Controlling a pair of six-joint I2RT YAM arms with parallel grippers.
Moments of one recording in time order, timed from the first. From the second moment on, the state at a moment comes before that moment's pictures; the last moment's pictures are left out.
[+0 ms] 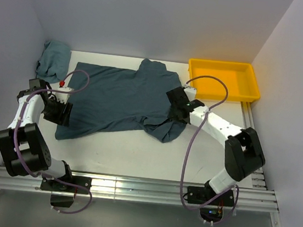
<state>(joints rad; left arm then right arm) 0.39 1.40 0.97 -0.88 0.32 0.63 0.57 1.61 1.11 -0.56 0.41 0.72</state>
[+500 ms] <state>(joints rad) 0.39 1.40 0.98 -0.88 0.32 0.63 0.86 1.73 1.20 -0.53 0.39 0.82</state>
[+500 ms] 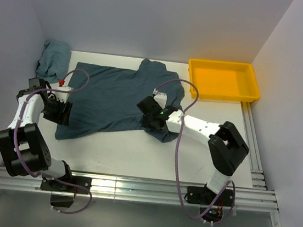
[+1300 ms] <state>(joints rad) 0.39 1.40 0.98 -0.88 0.32 0.63 0.76 1.88 1.41 -0.50 0.38 0.78</state>
